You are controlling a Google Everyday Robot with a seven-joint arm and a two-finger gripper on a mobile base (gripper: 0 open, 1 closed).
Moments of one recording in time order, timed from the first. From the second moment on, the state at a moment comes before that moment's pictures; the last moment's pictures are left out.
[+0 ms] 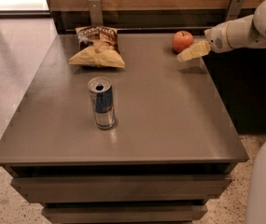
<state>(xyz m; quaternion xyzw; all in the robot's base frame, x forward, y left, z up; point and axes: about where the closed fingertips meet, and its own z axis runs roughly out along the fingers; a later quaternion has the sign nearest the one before) 0.783 -0.232 0.861 -0.37 0.80 0.15 0.45</state>
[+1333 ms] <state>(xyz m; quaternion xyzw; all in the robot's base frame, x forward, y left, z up) 0.818 -0.218 0.853 -0.36 0.78 0.19 0.47</state>
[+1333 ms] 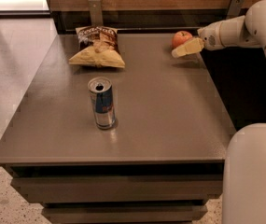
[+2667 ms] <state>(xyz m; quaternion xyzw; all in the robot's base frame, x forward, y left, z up) 0.824 -0.199 0.837 -0.38 0.78 0.21 0.44</state>
